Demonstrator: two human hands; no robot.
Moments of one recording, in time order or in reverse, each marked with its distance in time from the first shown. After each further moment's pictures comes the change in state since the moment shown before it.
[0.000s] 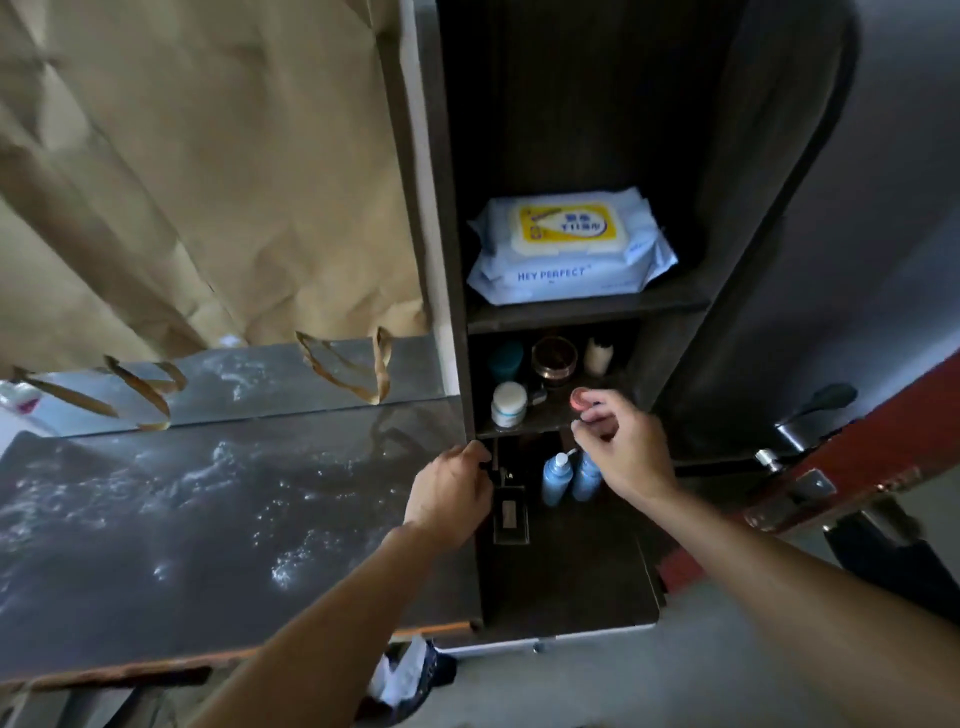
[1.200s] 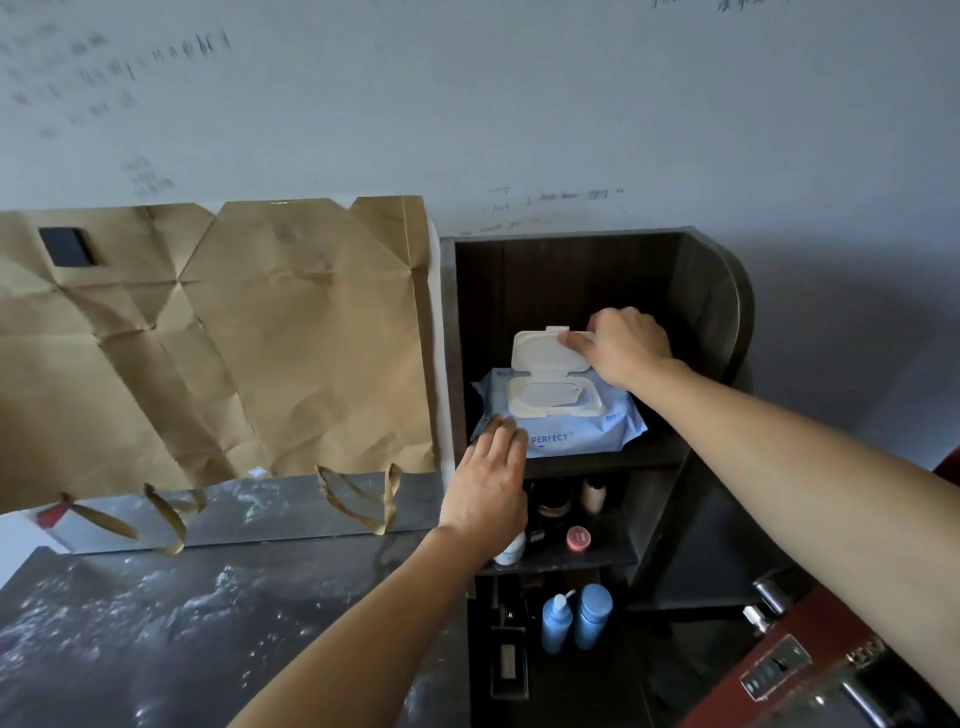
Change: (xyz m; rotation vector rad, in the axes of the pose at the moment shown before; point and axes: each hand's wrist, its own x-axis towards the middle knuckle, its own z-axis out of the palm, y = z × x) left_hand 0.089 0.087 -0.099 0.352 0.247 0.308; right_hand 0.196 -0.175 -0.105 -0.700 0.002 -0.161
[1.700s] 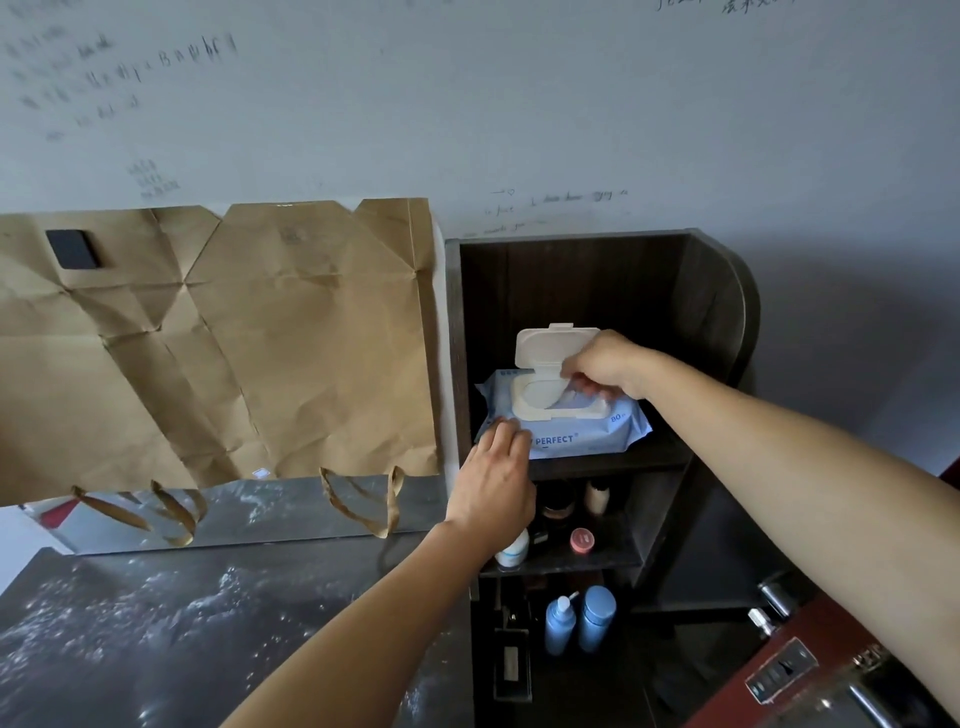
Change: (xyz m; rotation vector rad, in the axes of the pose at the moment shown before) left_hand 0.005 -0.003 0.001 -0.103 0.027 -0.009; right_hand 0.005 -0.011 0.009 0.561 -0.466 0.361
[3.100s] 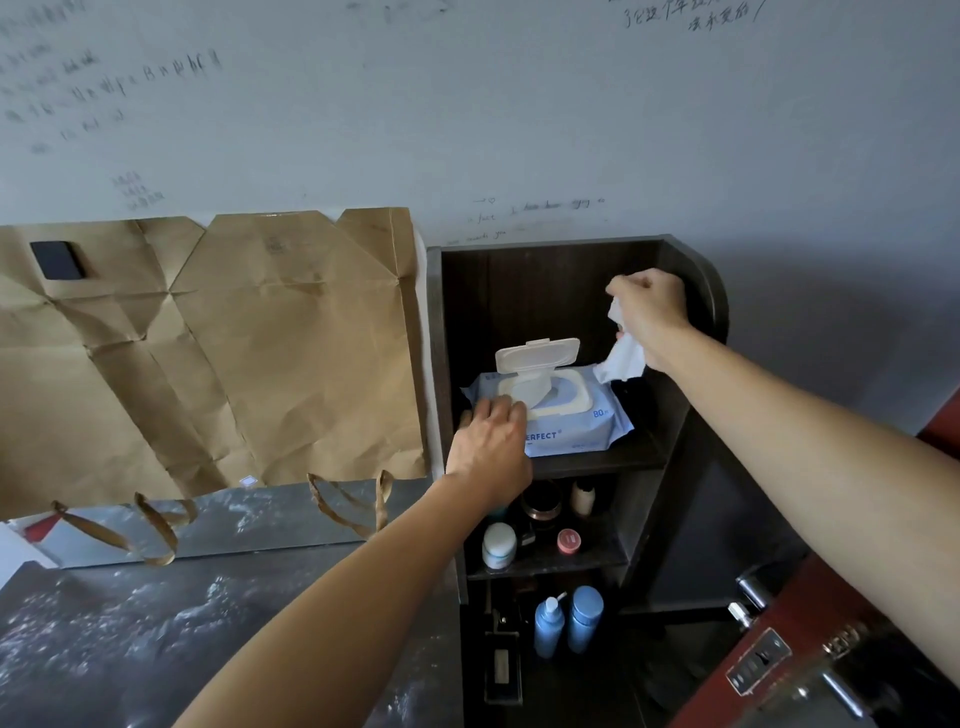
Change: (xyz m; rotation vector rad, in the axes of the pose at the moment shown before) left_hand 0.039 0.017 -0.024 0.128 -0.148 -0.083; right_hand -0.017 -0.001 -0.054 0.626 0.488 -0.216
